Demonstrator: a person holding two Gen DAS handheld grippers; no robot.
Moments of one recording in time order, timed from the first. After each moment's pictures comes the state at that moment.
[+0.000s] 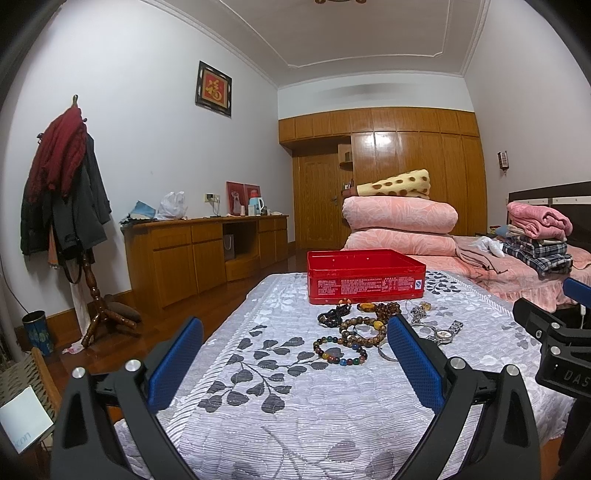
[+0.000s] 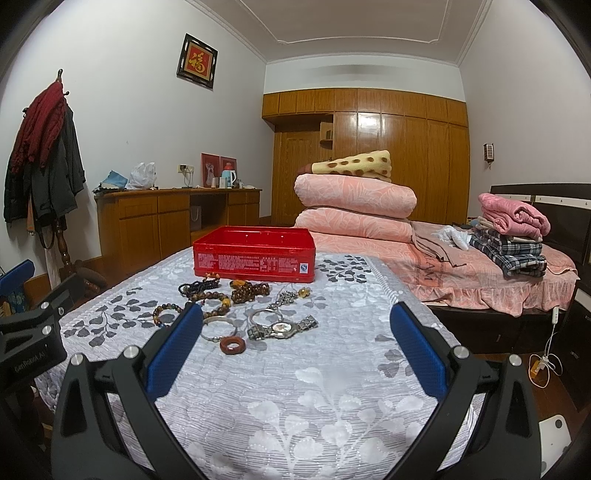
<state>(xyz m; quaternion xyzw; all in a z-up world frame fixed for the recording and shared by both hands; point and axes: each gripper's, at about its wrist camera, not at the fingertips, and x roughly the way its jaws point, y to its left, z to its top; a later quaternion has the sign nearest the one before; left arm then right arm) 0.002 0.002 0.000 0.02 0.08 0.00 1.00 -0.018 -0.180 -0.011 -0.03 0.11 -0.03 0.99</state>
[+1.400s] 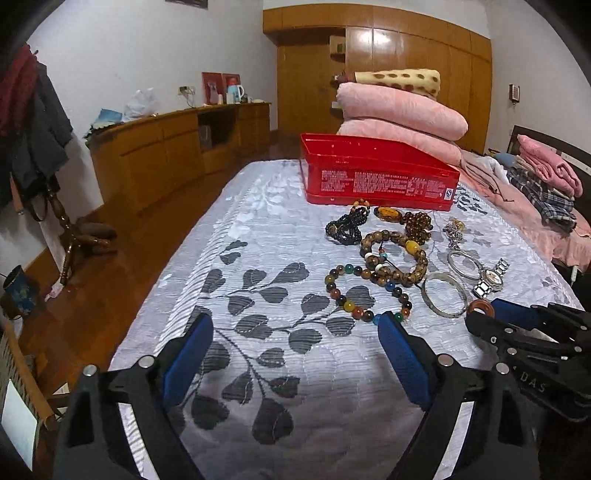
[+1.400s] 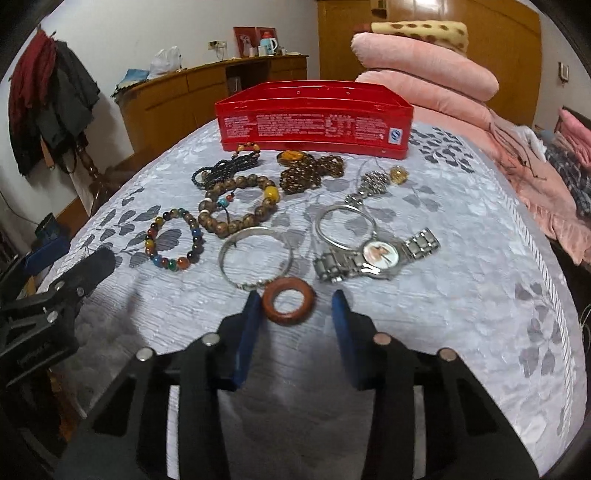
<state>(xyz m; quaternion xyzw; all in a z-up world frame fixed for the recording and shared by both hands) 0.133 0.026 -0.040 0.01 0.33 -0.03 0.94 0.130 -0.142 -0.069 -0.02 0.40 0.07 0.91</state>
